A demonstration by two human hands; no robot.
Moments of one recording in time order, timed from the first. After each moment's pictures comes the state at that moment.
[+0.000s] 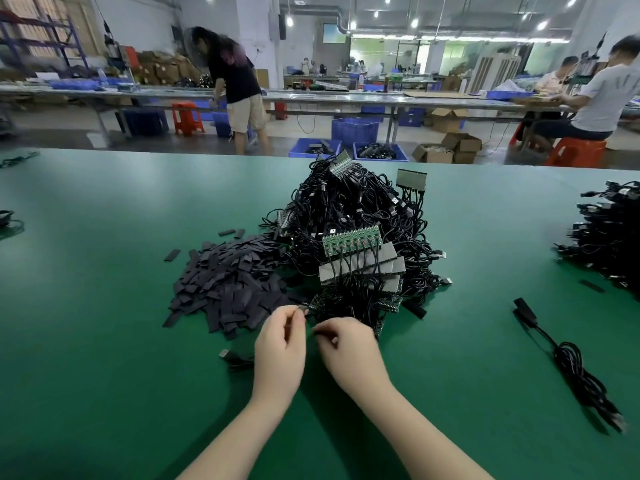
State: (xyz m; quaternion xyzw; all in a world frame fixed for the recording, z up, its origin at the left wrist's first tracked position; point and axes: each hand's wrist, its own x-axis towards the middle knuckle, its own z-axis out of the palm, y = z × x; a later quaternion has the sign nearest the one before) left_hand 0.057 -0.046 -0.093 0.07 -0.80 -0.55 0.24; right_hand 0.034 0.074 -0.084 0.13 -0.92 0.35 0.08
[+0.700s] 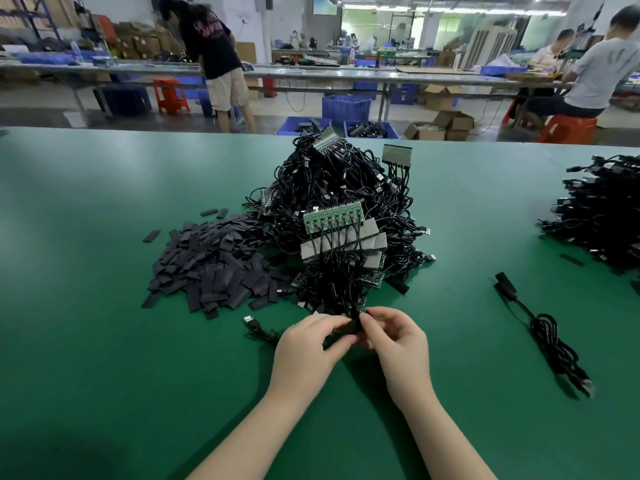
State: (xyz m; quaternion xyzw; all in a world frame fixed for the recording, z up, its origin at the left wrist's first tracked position) left_hand 0.070 0.001 -0.108 -0.10 -0.89 -0.41 0.20; right_hand 0.063 0.146 -0.104 -0.05 -0.65 0.76 0.08
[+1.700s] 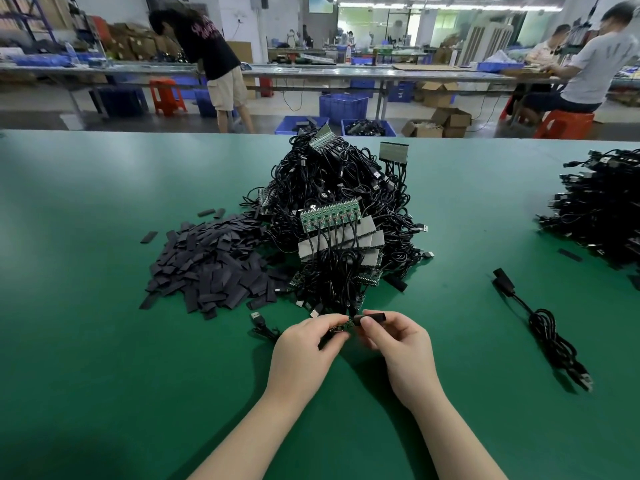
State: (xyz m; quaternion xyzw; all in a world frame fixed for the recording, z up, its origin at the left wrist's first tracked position) left_hand 0.073 0.000 -0.110 -0.07 -0.88 -0.43 0.18; right_hand 0.060 0.158 -0.112 -0.01 -0.63 0.78 0.02
